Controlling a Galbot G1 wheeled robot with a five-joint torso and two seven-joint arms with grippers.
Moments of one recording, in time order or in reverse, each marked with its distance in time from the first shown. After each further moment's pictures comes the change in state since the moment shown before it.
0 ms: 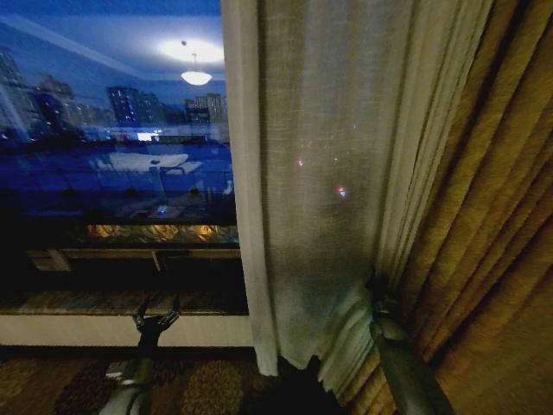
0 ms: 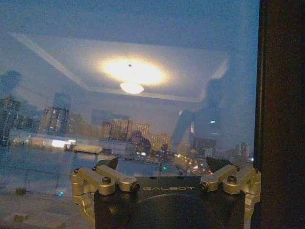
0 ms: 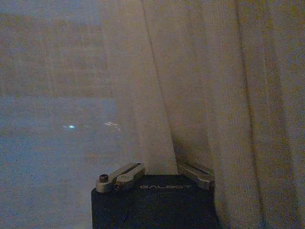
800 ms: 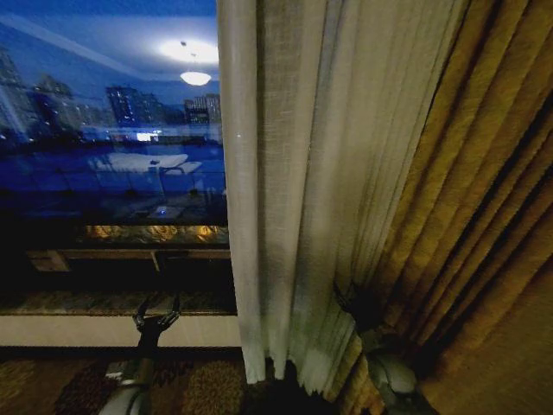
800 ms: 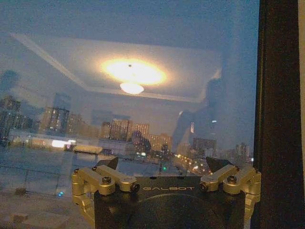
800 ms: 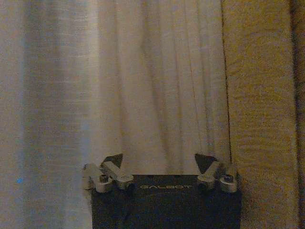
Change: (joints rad) left arm 0.000 0.000 0.000 0.000 0.000 0.000 0.000; right arm -0.364 0.038 -0.006 0.461 0.022 -0.060 -0.181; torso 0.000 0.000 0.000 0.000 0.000
